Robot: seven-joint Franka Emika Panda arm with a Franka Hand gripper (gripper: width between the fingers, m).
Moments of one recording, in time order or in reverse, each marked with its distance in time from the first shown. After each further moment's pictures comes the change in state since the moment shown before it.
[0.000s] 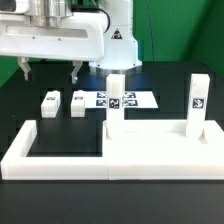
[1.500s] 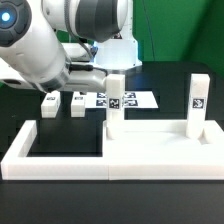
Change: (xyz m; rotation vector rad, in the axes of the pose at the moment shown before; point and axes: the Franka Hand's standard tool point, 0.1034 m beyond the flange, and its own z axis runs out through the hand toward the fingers) arm -0.081 -0.009 0.053 0.087 -0.923 0.046
